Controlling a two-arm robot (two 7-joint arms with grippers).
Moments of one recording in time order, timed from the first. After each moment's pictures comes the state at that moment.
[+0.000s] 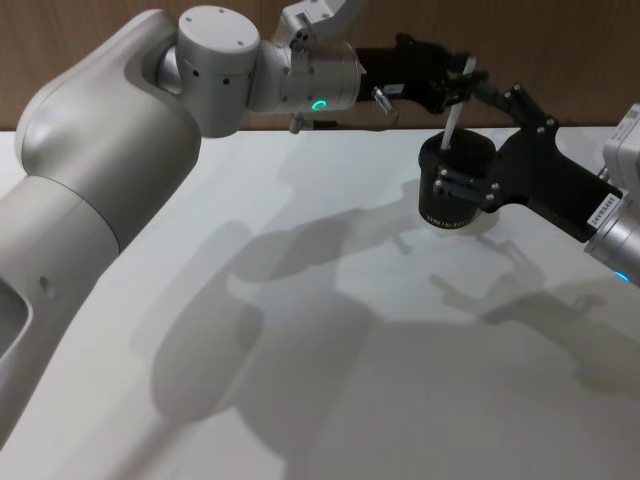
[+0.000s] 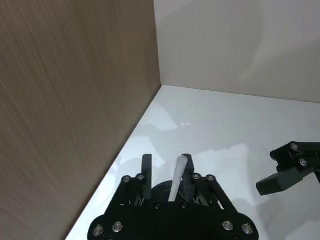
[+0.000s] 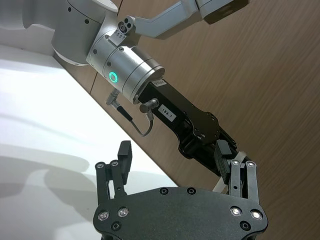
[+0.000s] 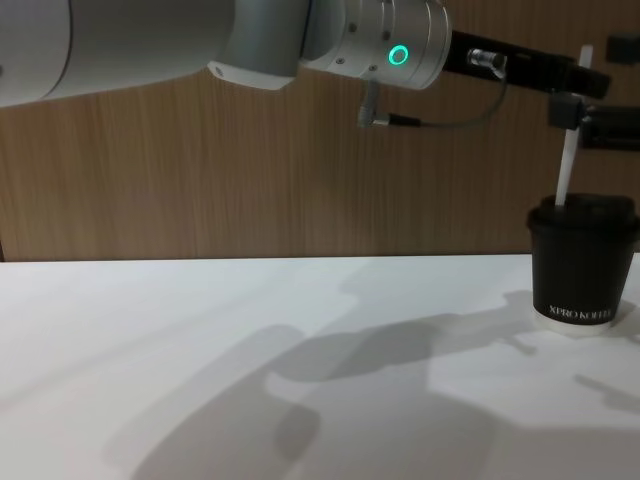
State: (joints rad) left arm -1.11 -0.04 0.75 -0.76 -0.41 0.14 -0.73; right arm 0.23 0.56 -0.20 -1.64 0.25 -0.26 0.57
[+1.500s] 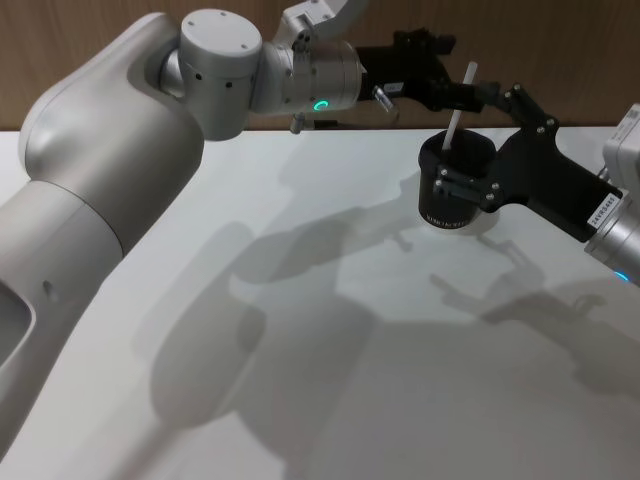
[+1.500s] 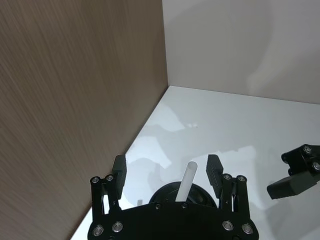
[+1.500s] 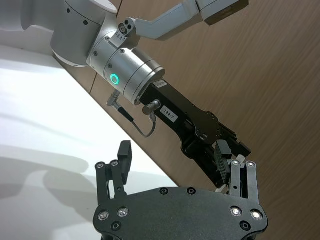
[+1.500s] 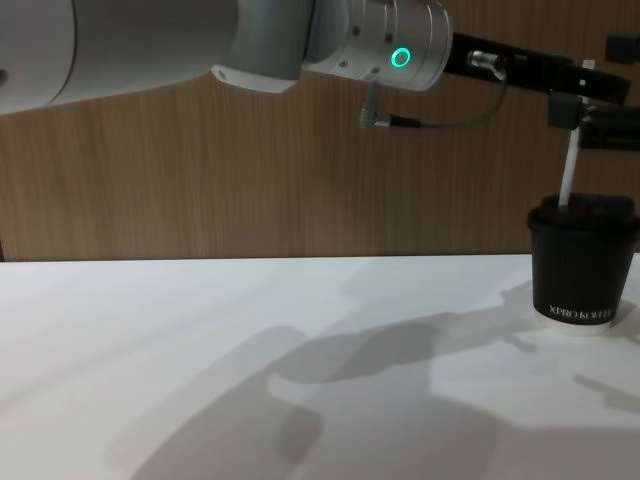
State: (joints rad) left arm -1.10 -0.05 0.74 -0.77 -0.39 0.14 -0.69; right arm 0.23 0.56 -0.20 -1.64 0.25 -0.26 0.57
